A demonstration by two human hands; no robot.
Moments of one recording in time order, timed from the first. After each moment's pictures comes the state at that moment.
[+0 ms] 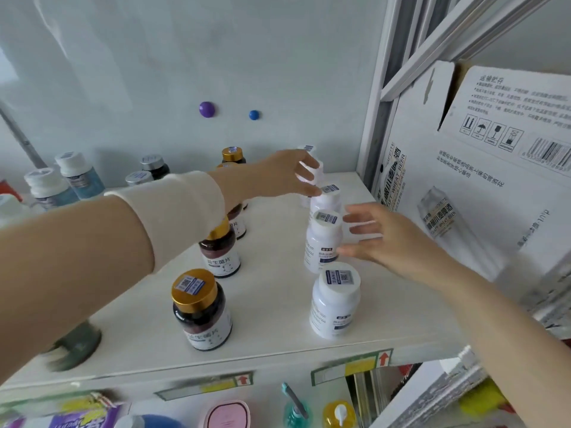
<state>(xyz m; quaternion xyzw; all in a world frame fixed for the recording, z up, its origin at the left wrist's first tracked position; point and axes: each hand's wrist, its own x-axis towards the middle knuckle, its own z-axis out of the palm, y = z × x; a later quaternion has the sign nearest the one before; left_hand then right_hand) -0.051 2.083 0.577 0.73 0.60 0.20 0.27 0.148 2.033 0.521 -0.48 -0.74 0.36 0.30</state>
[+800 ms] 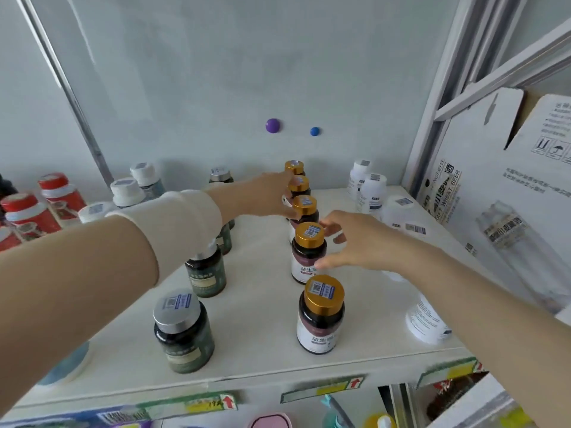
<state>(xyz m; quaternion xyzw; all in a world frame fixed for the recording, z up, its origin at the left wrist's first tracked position) -0.188 2.046 0.576 0.77 0.61 0.08 0.14 -0.005 2.006 0.556 -0.49 -0.83 0.23 0.08</state>
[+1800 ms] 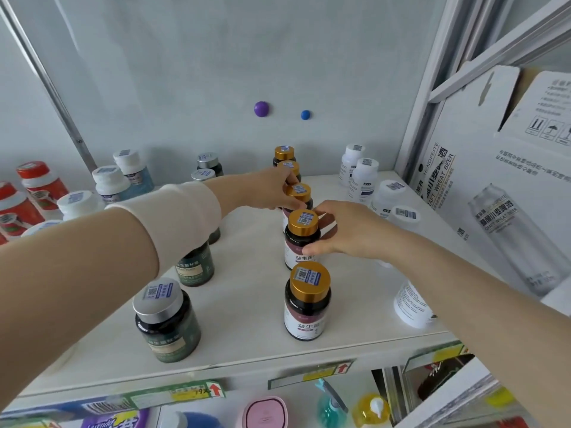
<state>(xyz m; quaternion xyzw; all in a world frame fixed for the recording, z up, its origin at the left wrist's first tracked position) -0.168 2.055 0.565 0.74 0.63 0.09 0.22 -0.002 2.008 0.550 -0.50 -0.81 0.28 0.12</state>
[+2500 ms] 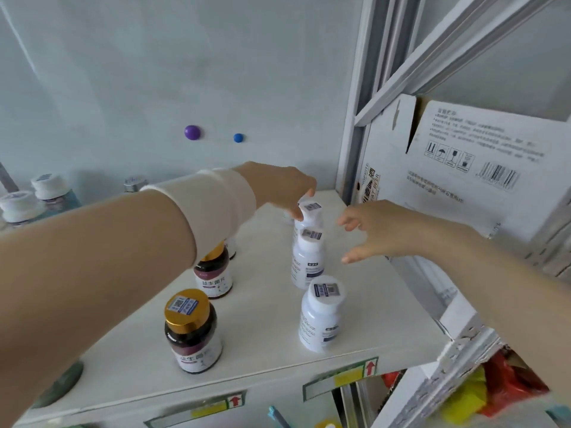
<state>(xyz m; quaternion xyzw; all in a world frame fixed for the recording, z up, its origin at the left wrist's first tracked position) -0.031 2.100 0.595 0.83 0.56 -0.09 -0.01 0.150 2.037 0.582 -0.54 -0.83 0.14 0.01</state>
